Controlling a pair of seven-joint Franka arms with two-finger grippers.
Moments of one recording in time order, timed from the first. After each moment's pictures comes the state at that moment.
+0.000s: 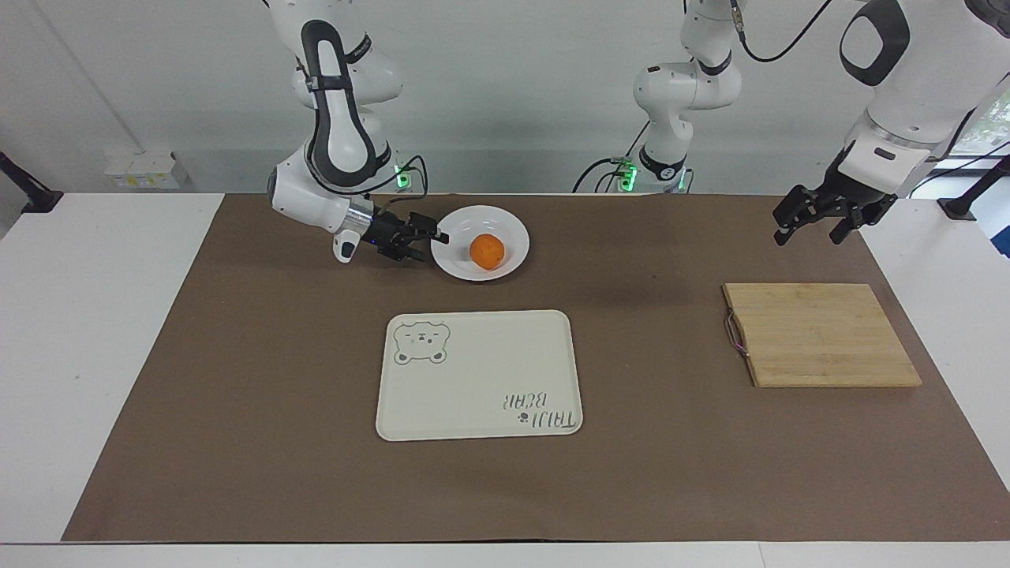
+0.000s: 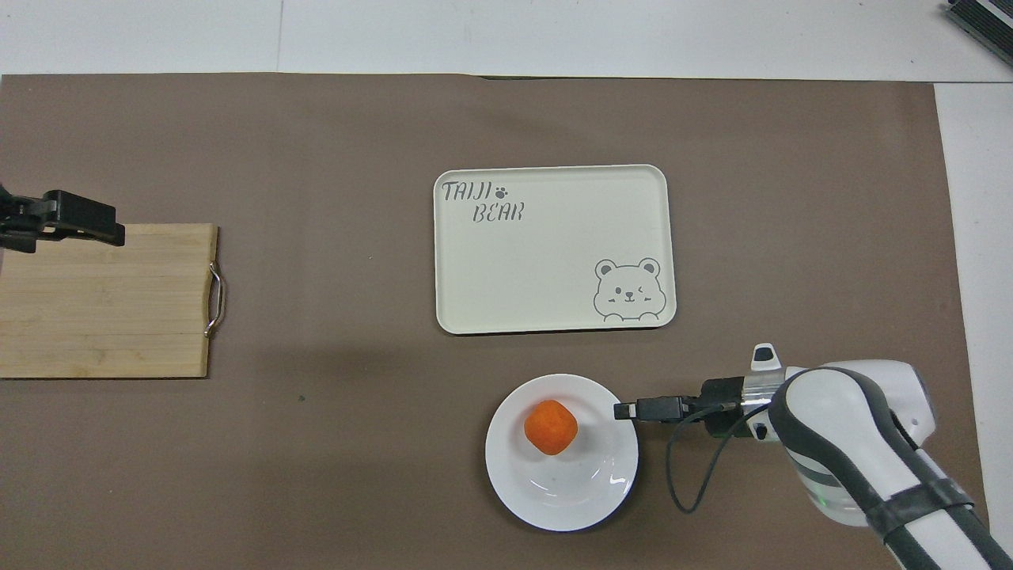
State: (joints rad) left arm 0.00 0.04 -0.02 -1.56 -0.05 1.62 -0.01; right arm 0.19 -0.09 -0.08 -2.59 1.13 2.10 -0.66
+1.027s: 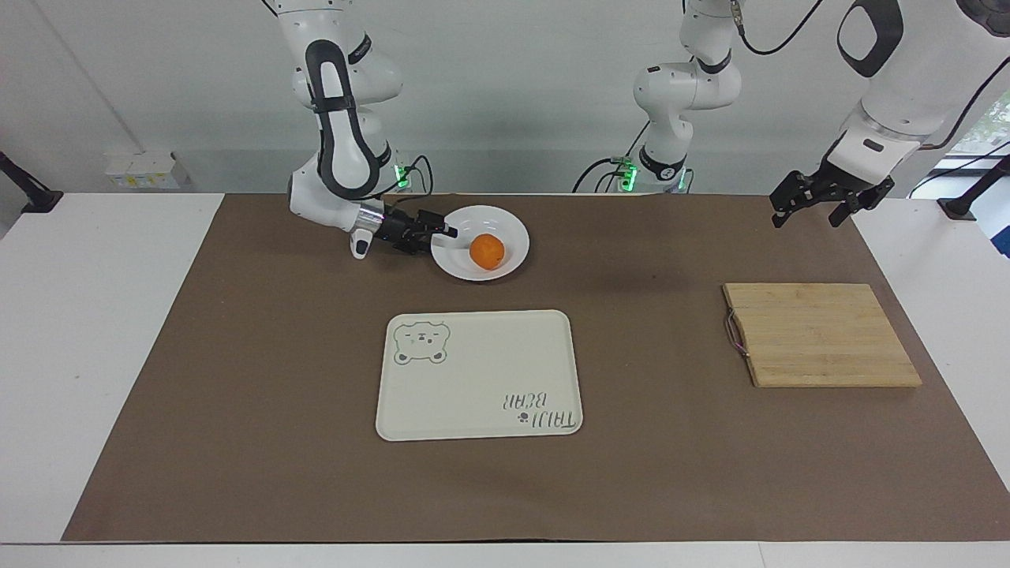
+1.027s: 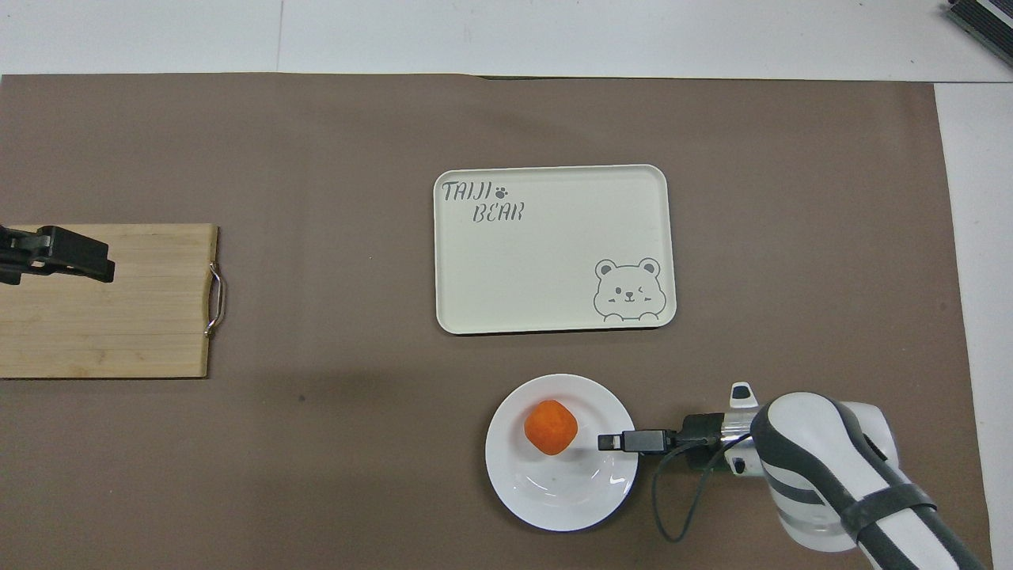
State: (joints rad) left arm 0.00 0.01 -0.03 -1.59 -0.01 1.54 0.01; right arm 0.26 -0.08 -0.08 -2.71 1.31 2.12 -0.76
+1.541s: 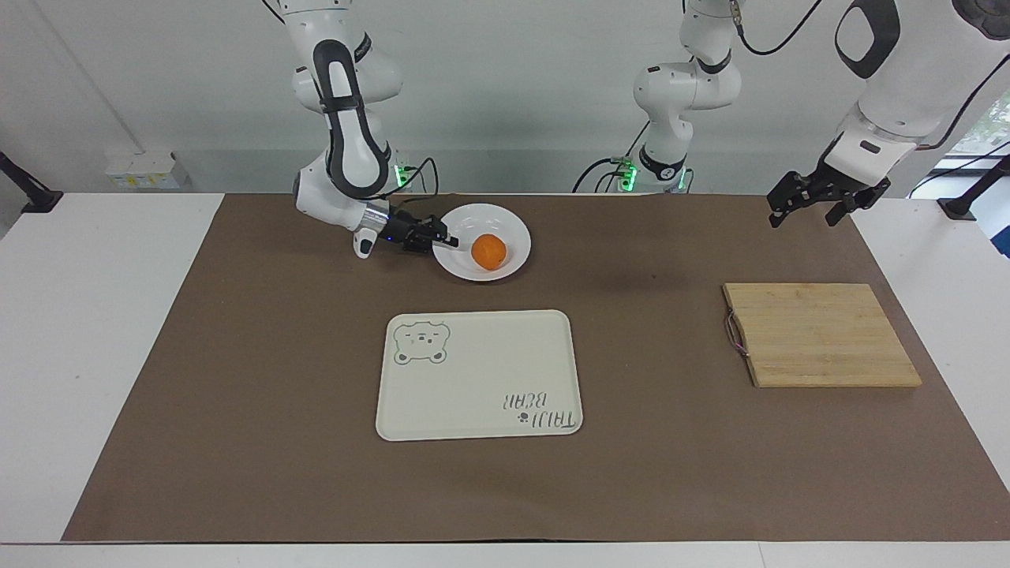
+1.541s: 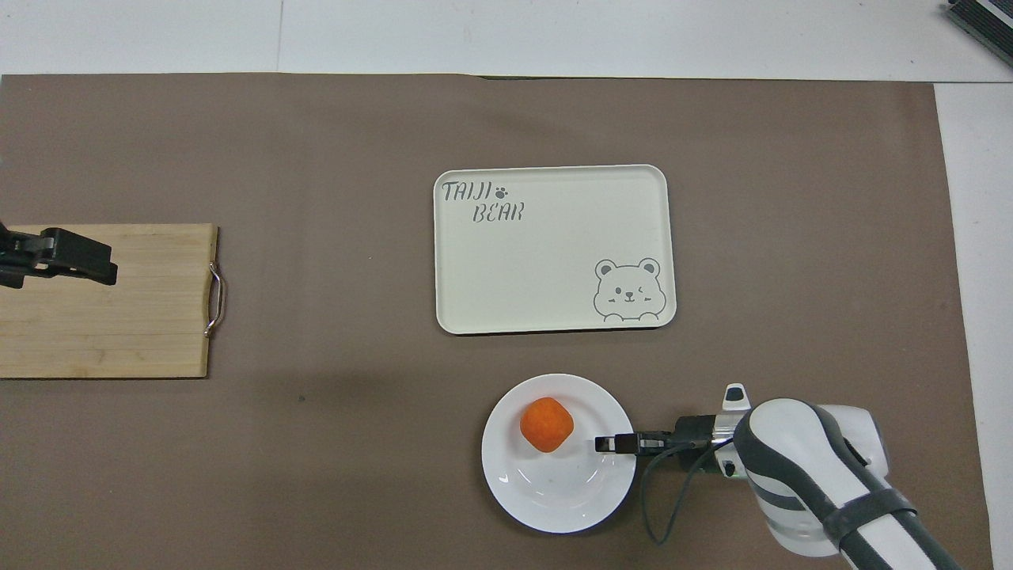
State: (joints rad) left arm 0.00 0.01 -0.03 -1.59 -0.01 1.53 0.00; right arm 0.30 -0.08 -0.08 -2.72 1.31 2.20 -0.76
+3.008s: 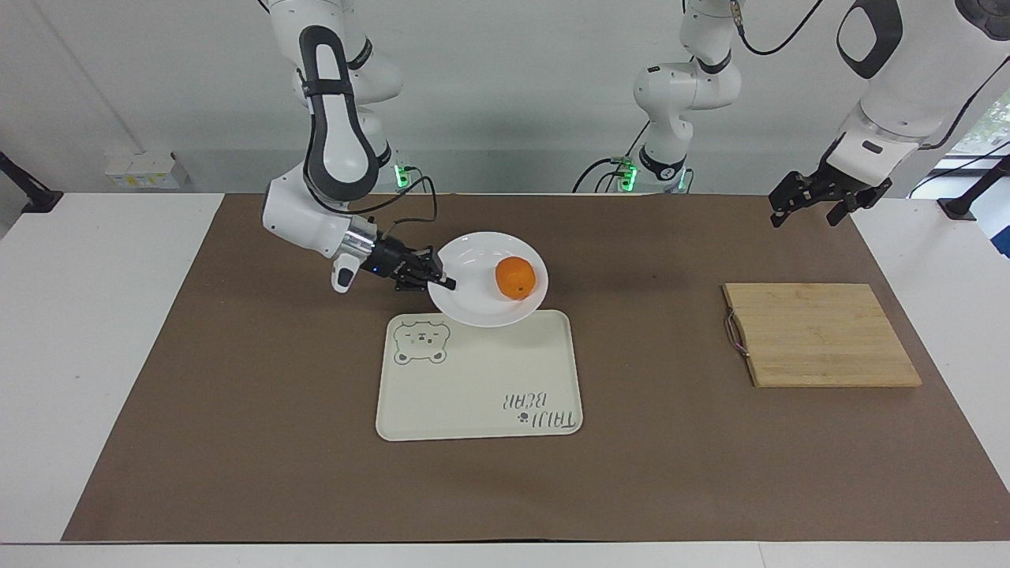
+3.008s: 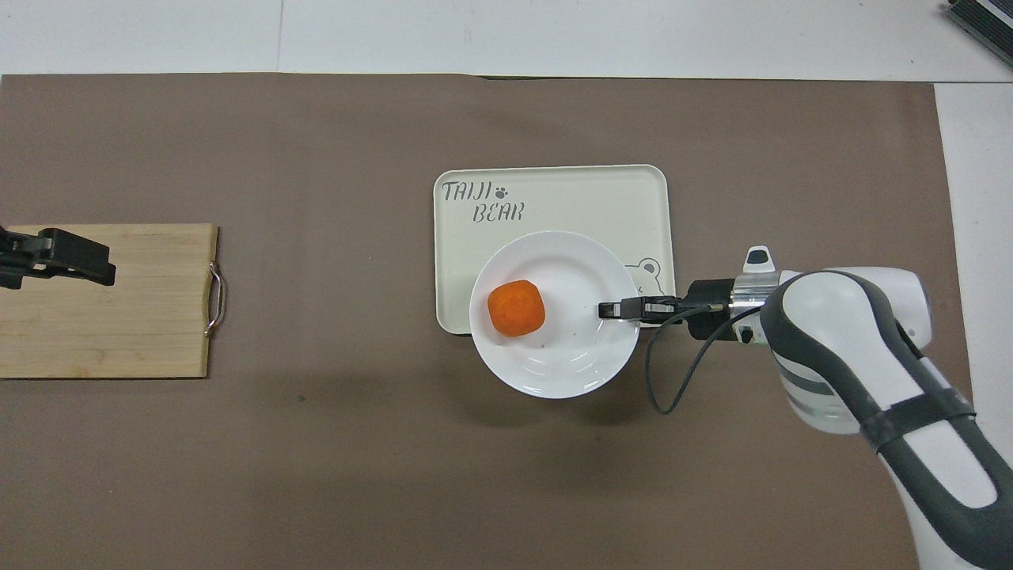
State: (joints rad) left arm 0.00 0.01 -0.03 -1.59 -0.01 1.53 0.00; right arm 0.23 0.13 -0.09 -2.18 1.17 2.14 -0.61
